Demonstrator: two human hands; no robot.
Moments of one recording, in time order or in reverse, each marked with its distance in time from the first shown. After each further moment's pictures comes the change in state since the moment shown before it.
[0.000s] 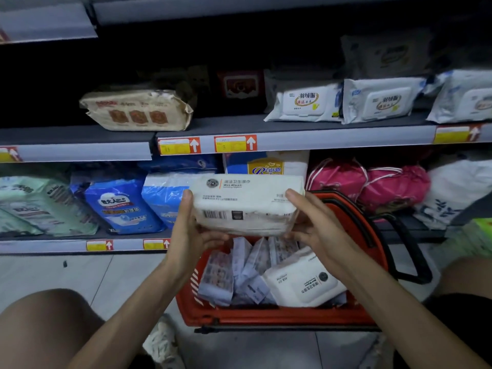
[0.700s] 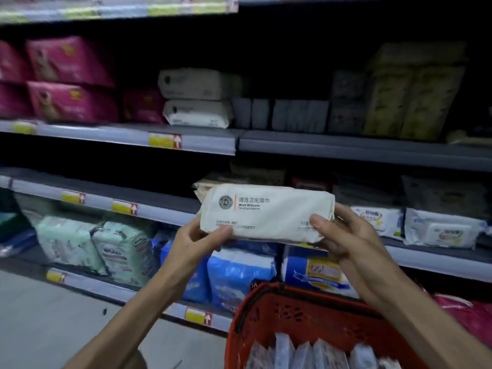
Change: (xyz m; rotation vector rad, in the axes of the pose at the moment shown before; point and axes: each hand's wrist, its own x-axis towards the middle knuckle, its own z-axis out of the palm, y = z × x) left_hand -0.050 0.158 -0.098 0.138 0.110 0.531; right_hand -0.027 -0.130 0.139 -0.115 -0.257 -0.473
